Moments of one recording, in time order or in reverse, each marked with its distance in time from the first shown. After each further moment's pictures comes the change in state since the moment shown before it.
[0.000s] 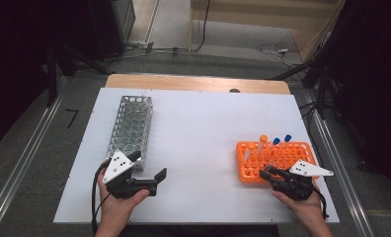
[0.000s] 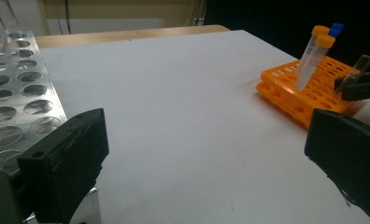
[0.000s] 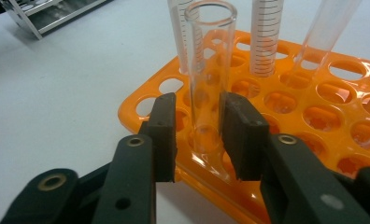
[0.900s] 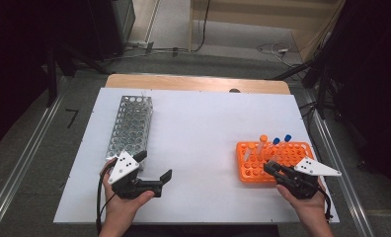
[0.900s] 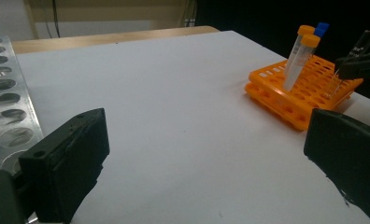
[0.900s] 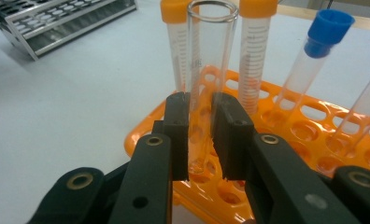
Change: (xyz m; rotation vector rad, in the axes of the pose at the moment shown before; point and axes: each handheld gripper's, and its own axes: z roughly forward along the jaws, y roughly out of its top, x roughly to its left) left arm -0.010 0.001 0.008 -0.006 -0.036 0.024; right arm 0.012 0.022 -0.016 -0.054 -0.055 -0.018
